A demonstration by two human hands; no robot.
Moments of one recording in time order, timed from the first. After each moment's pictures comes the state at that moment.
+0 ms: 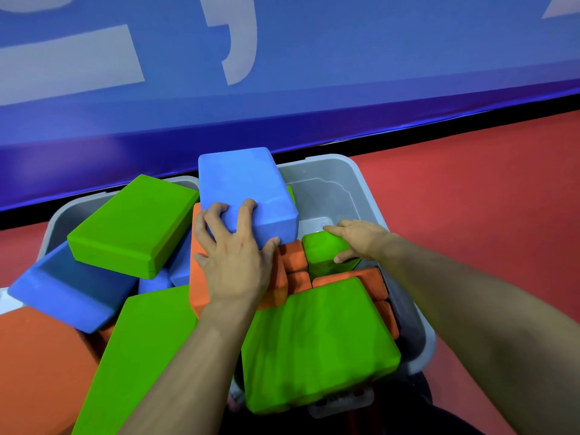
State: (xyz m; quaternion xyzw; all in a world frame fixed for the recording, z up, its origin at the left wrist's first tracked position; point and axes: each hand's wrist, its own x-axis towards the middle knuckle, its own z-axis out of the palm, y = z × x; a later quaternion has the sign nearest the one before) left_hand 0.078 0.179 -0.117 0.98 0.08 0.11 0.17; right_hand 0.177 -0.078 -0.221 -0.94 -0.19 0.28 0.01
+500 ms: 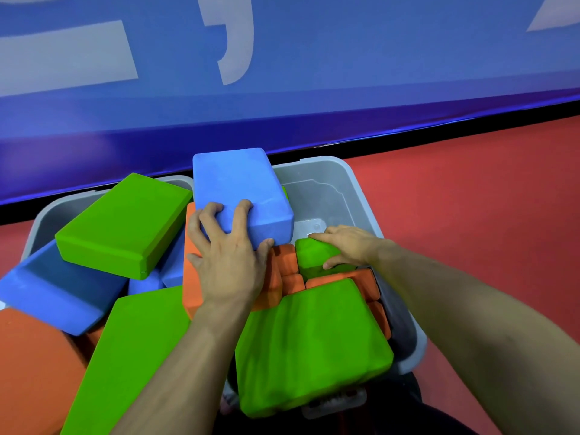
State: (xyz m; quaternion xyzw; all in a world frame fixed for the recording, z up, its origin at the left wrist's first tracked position) left_hand 0.076 0.182 -0.115 0.97 0.07 0.12 0.17; right_hand 0.166 -0.072 -0.220 -0.93 -0.23 0.26 0.06
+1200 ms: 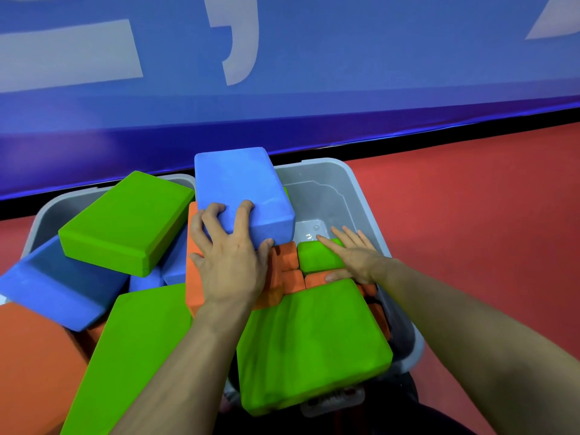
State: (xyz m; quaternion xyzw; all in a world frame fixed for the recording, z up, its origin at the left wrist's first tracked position) left_hand 0.073 0.184 -0.116 0.97 0.06 0.13 0.18; right_hand 0.132 -0.081 -0.238 -0.94 -0.15 0.29 0.06
